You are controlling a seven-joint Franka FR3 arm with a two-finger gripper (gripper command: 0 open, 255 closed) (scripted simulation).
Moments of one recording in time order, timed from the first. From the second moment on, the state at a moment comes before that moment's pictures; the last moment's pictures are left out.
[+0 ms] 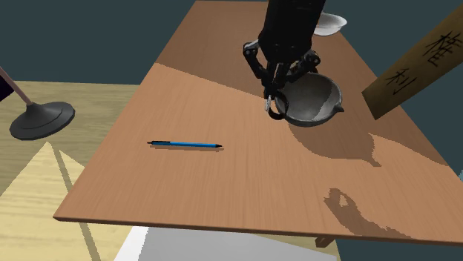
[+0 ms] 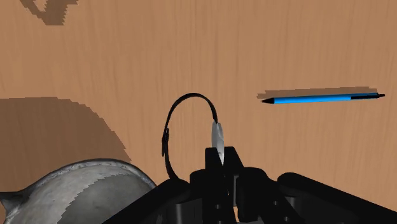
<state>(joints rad) 0.00 -0.42 -0.13 -2.37 0.05 1.91 -0.32</state>
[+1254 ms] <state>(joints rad) -0.02 -0.05 -0.20 -1.82 0.08 1.71 -0.42</state>
